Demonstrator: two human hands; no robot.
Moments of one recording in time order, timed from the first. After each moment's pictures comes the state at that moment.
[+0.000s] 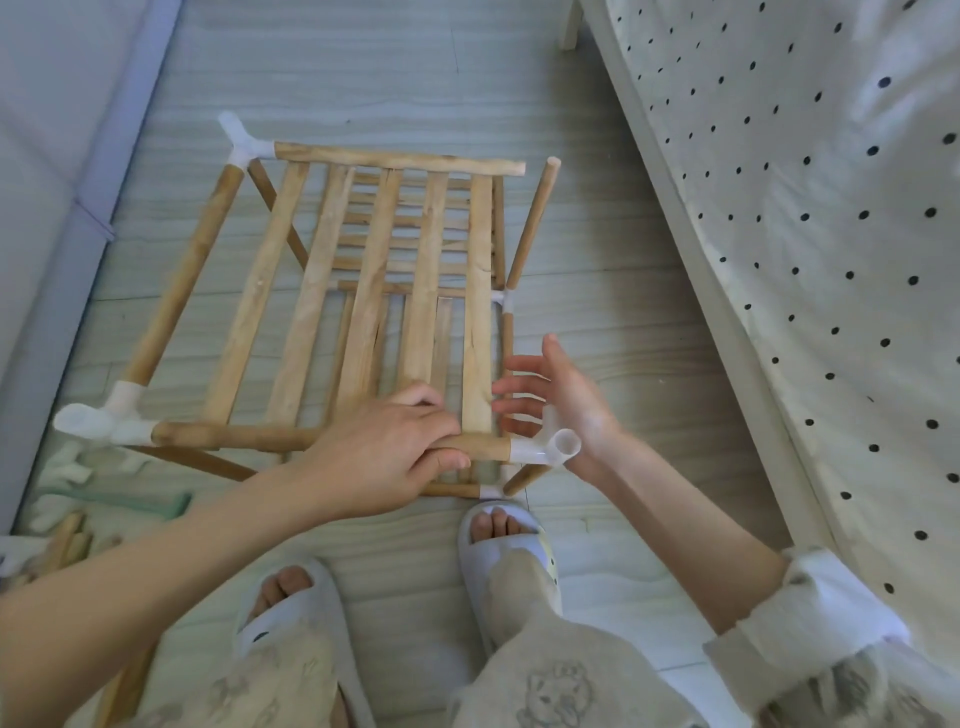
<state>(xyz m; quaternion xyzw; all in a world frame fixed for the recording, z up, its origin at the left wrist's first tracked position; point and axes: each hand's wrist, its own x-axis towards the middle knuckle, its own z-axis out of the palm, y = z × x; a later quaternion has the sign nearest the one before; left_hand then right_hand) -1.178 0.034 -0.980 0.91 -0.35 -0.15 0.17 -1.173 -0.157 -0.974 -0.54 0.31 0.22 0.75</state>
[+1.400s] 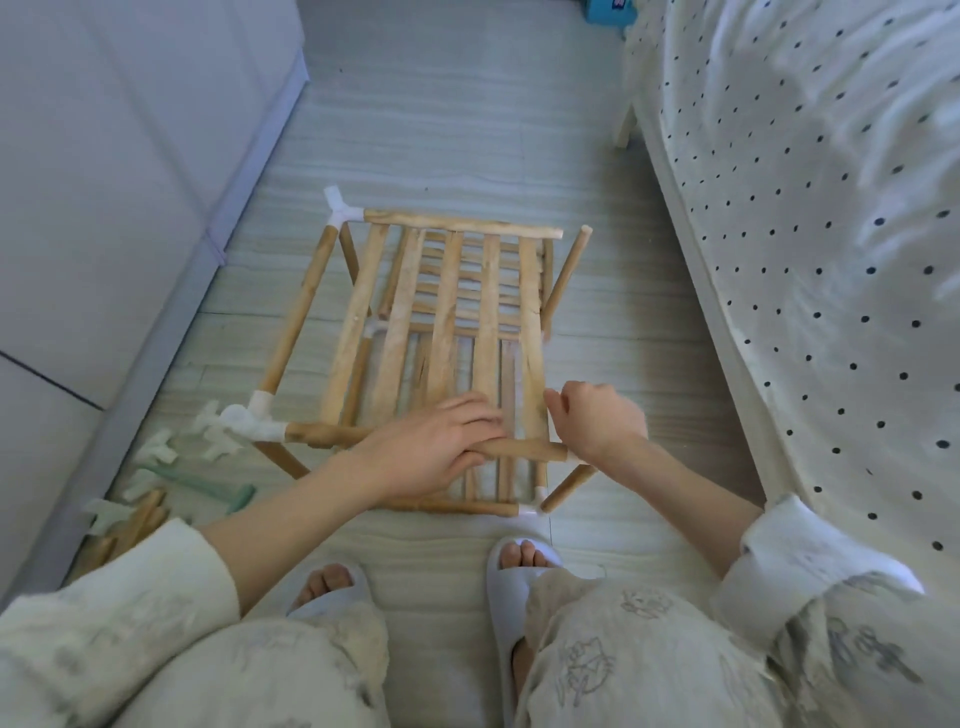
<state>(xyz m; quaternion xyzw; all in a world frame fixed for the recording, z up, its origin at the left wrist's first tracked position) -1.177 0.057 -0.966 0.90 -0.39 -0.06 0.15 -1.157 -0.142 -0.944 -0.98 0.03 0.17 0.08</state>
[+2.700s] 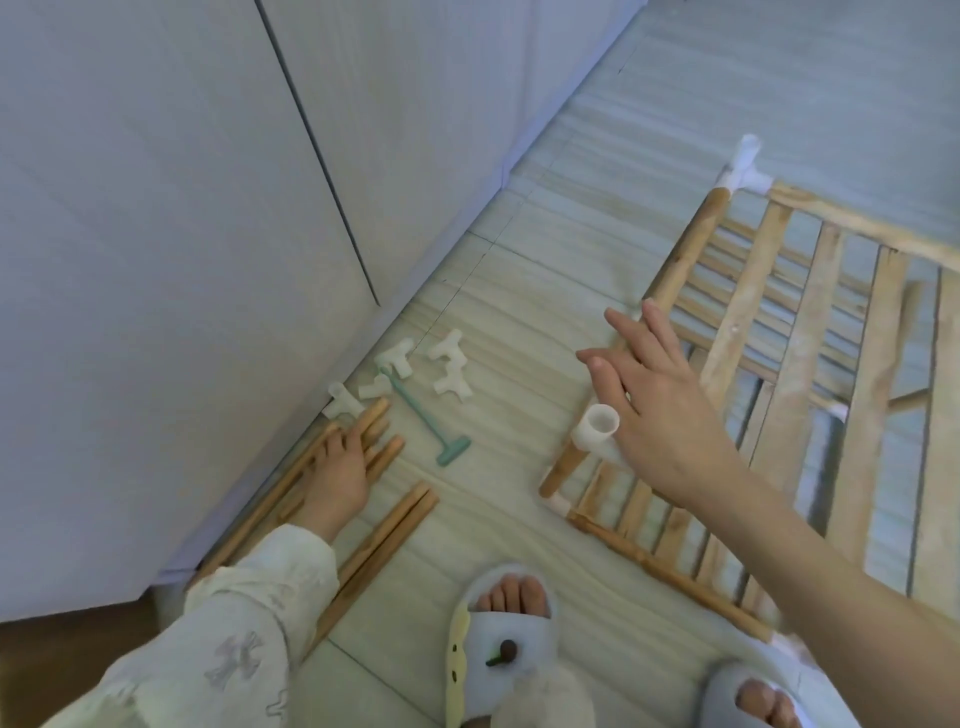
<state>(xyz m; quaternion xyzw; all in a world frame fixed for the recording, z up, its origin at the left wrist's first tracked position) -1.288 0.367 -1.184 0.88 0.40 -0.19 0.18 -1.131 0.114 -0.989 -0.91 -0.33 0.10 0.22</state>
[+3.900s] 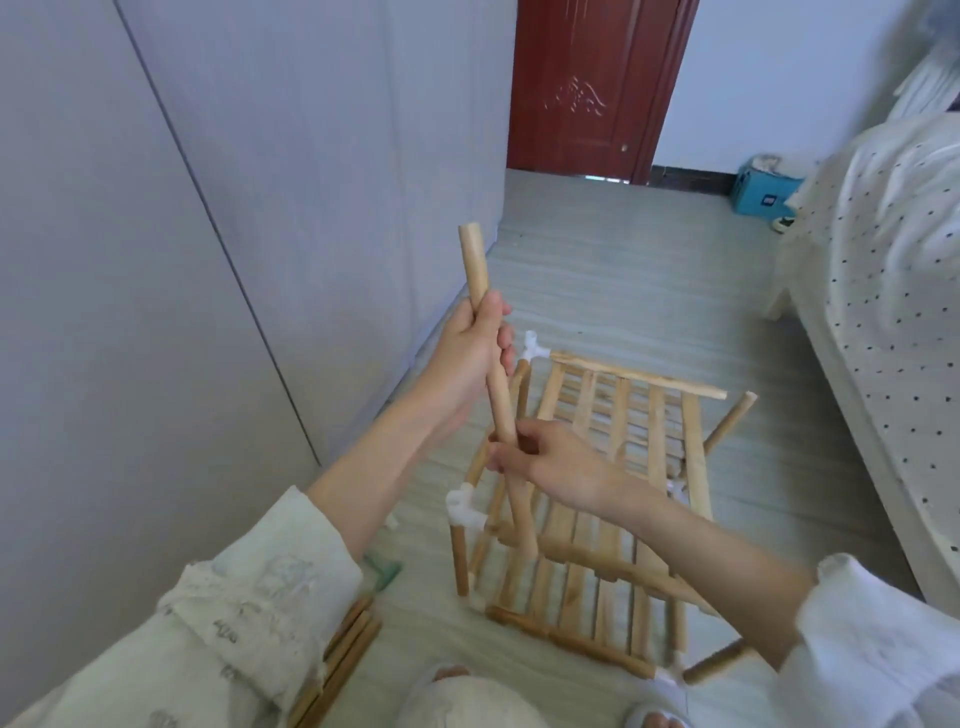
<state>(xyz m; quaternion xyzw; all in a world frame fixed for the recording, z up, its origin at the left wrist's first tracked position) -1.164 0.172 -0.796 0.63 0.08 0.12 0.77 -1.166 0.050 -0.844 -0.84 -0.26 0.23 0.42</state>
